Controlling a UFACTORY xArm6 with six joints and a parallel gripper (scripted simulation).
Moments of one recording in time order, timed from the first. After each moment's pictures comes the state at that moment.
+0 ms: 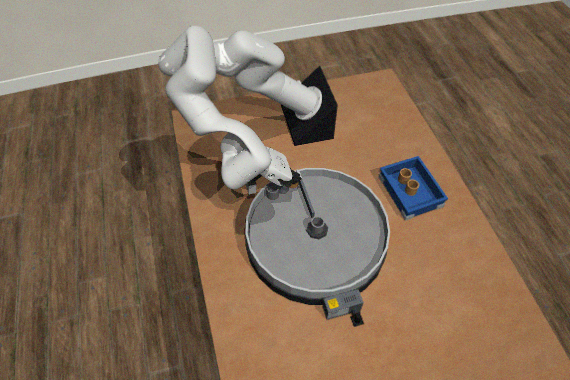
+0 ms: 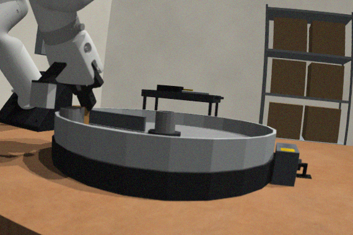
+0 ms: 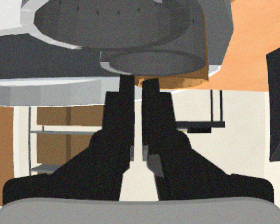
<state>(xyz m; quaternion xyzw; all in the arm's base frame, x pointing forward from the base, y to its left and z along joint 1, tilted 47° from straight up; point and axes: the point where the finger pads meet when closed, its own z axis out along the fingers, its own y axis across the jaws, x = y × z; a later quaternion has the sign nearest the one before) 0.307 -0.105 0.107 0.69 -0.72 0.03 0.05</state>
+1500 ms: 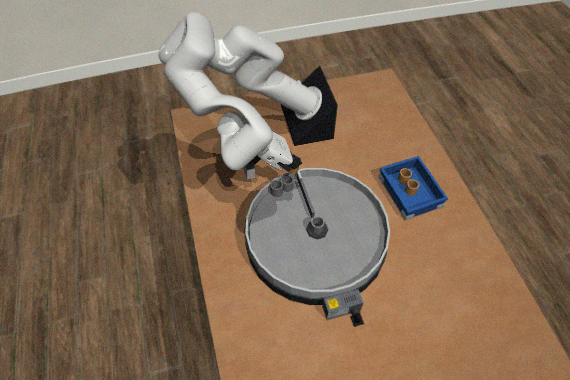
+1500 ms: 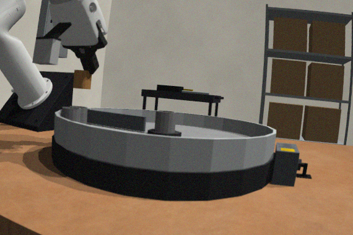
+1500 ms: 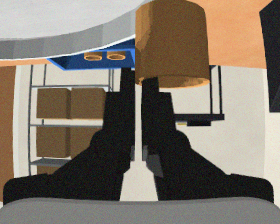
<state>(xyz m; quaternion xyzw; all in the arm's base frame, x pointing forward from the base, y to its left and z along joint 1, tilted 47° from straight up) 0.310 -0.049 0.159 0.69 -0.72 0.03 0.05</state>
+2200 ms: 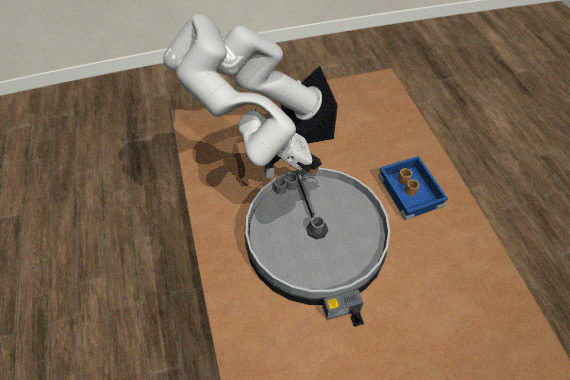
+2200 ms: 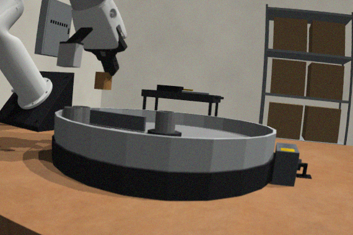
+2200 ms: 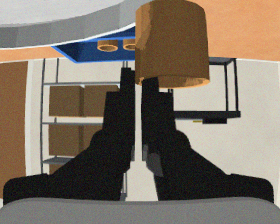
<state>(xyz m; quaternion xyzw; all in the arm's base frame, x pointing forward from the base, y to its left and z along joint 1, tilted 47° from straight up) 0.328 -0.012 0.119 0.68 -0.73 0.04 0.04</state>
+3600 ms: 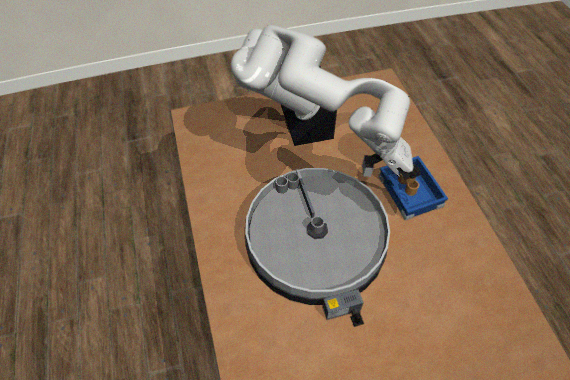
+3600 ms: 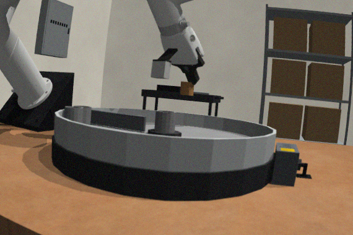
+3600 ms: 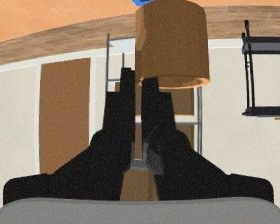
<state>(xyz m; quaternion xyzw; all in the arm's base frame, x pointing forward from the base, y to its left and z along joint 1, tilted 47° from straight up) 0.440 0.169 -0.082 0.59 -0.80 0.11 -0.03</state>
